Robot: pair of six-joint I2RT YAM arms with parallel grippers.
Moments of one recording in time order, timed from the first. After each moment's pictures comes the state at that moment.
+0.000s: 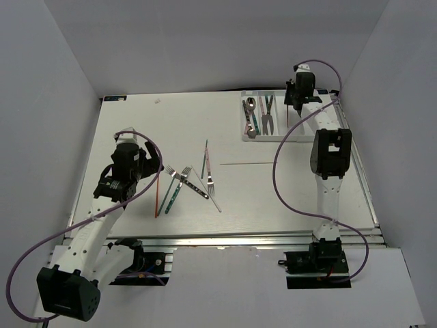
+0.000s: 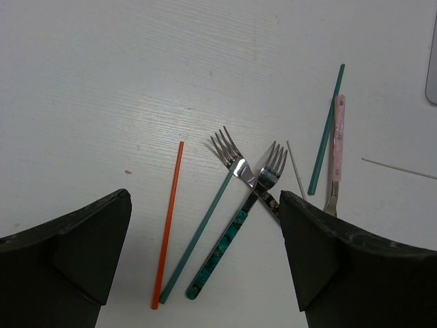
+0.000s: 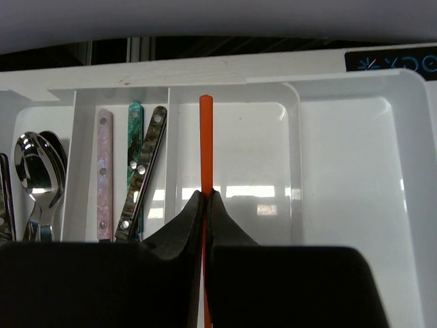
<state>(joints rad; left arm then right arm) -0.22 0.92 0.77 -0.44 -0.22 -0.43 0.08 2.41 2.10 -0.17 0.01 0.07</state>
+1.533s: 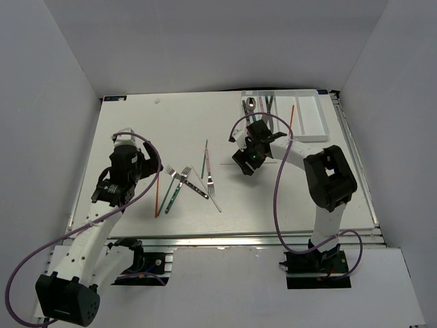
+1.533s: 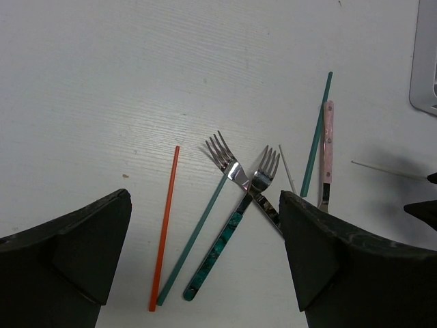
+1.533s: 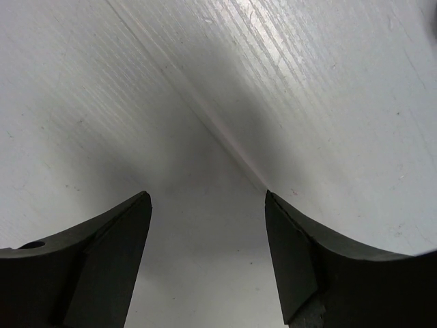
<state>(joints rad) -0.22 0.87 0.76 -0.43 -0.21 -0.43 0.51 1.91 1.27 -0.45 -0.21 -0.42</state>
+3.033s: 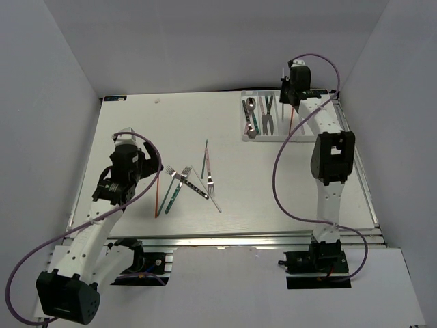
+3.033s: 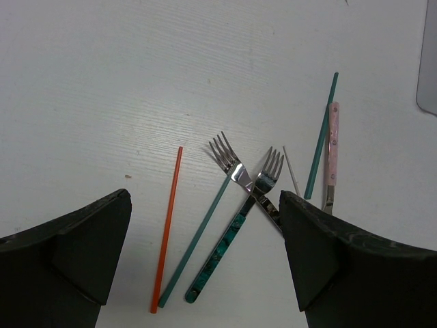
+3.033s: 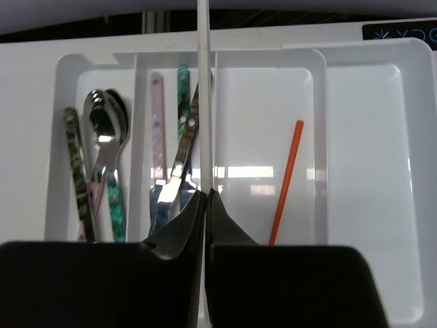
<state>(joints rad) -0.22 0.88 0.76 -0.43 -0.22 -0.43 0.16 2.17 1.92 -0.31 0.05 0.10</state>
